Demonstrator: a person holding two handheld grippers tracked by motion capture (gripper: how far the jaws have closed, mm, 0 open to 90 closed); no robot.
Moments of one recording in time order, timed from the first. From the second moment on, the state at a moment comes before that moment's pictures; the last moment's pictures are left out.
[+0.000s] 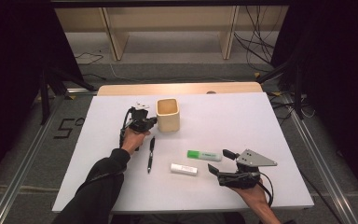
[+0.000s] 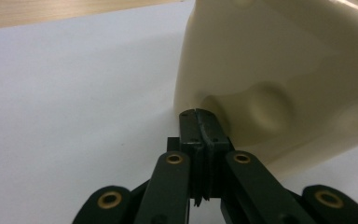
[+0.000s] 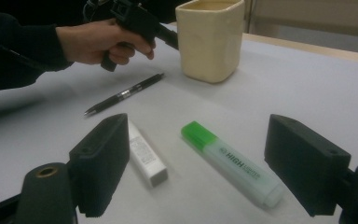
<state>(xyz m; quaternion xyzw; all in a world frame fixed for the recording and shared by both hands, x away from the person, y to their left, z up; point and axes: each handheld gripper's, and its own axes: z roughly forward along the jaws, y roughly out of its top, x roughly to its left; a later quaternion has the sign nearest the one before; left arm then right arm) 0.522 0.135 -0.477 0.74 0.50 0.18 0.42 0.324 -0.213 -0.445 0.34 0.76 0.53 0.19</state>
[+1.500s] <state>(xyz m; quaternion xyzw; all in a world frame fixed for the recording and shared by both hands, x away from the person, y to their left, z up) 0.511 0.124 -0.449 0.76 0.49 0.15 0.41 0.322 -0.215 -0.445 0.34 0.76 0.53 0.19</state>
